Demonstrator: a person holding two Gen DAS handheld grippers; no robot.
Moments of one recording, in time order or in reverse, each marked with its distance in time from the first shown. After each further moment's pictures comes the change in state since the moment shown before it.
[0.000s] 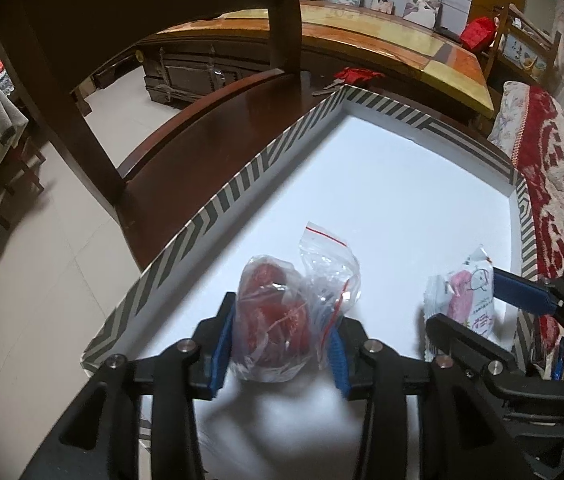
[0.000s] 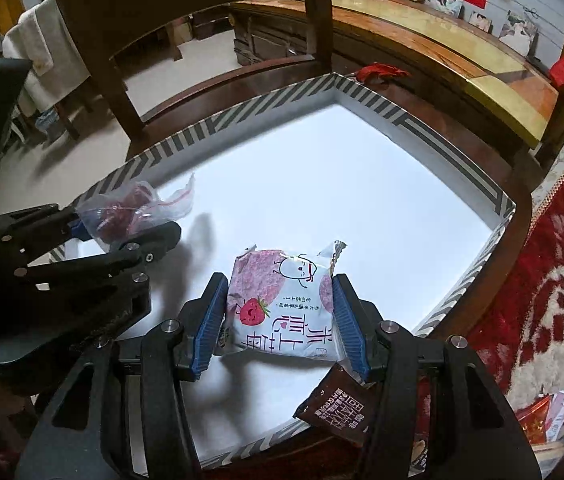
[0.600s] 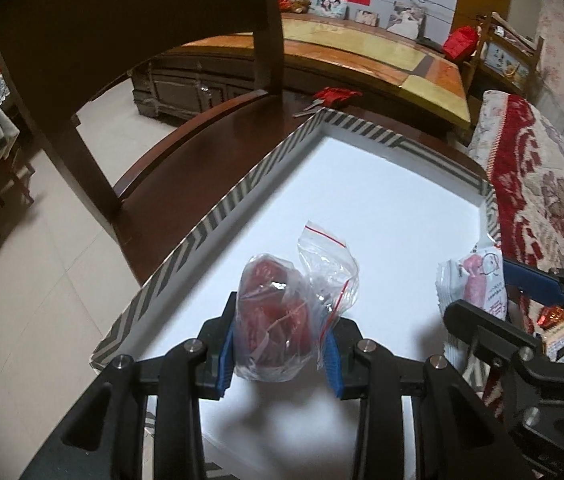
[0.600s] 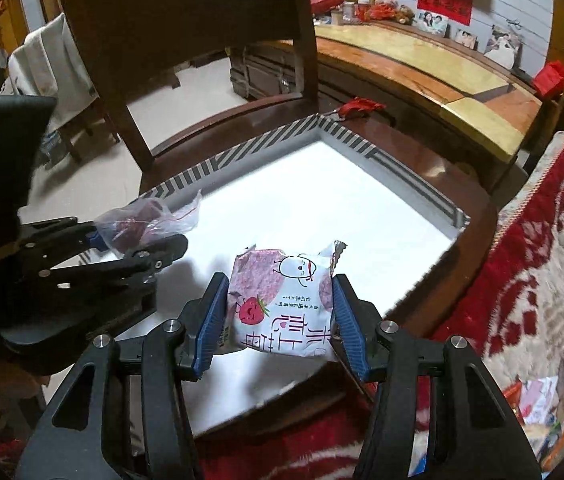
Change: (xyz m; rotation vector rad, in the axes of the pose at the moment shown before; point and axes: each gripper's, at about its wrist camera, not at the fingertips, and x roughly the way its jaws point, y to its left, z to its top) left arm -0.023 -0.001 0.001 0.014 -0.048 -0.052; right arm -0.045 -0.005 -0.004 0.014 -0.101 0.000
